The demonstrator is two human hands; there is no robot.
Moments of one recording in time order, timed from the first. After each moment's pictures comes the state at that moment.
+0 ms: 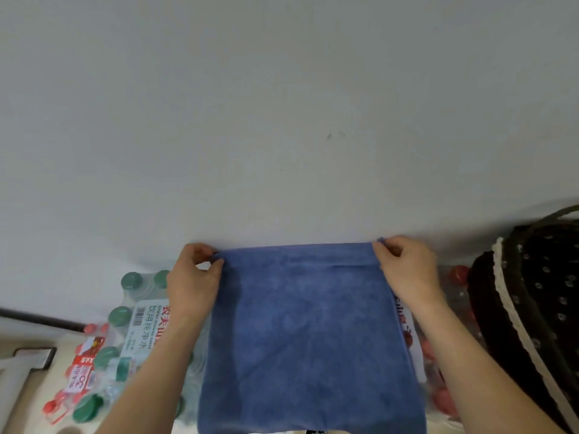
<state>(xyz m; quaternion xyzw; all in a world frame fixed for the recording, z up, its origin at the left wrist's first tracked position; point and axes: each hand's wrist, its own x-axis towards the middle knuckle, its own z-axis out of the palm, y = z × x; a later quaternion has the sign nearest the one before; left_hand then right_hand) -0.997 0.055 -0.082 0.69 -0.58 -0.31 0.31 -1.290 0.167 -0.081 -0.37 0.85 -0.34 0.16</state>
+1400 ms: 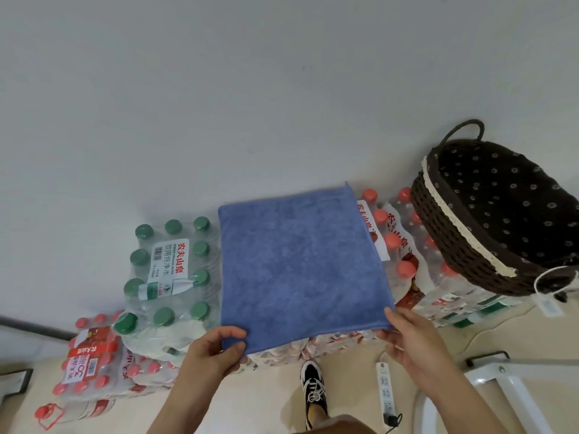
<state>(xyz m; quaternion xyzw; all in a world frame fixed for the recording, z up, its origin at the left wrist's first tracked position) -0.876 0.264 -0.101 0.56 -0.47 -0.66 0.19 -1.149 0.408 -0.094 0.05 0.70 -0.54 0.46</state>
